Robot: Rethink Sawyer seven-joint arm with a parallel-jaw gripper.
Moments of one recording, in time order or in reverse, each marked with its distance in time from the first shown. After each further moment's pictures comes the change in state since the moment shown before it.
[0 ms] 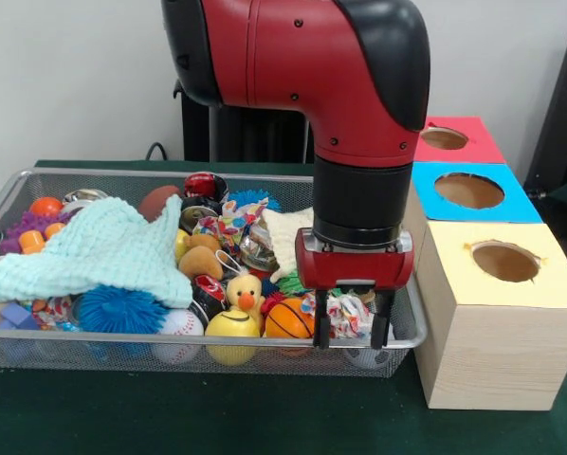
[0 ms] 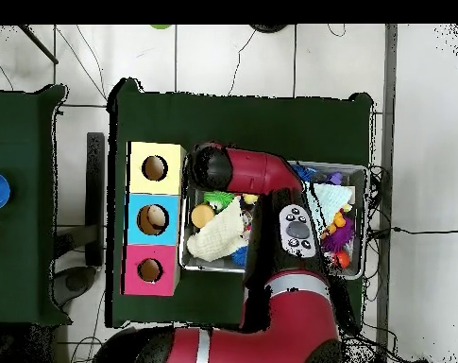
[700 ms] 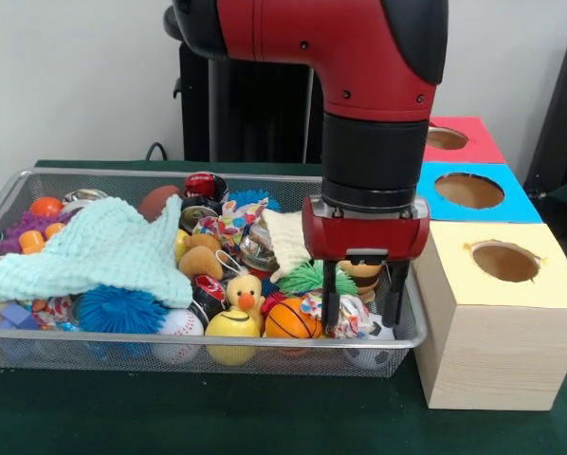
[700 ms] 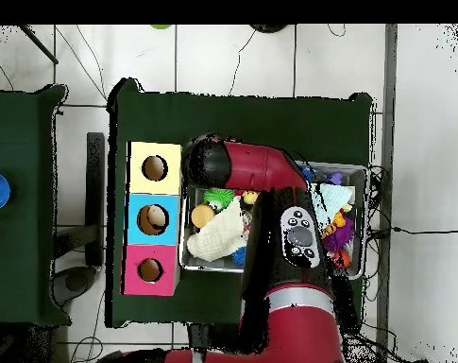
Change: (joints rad) arm 0.006 -0.072 0.000 0.008 0.000 0.030 0.000
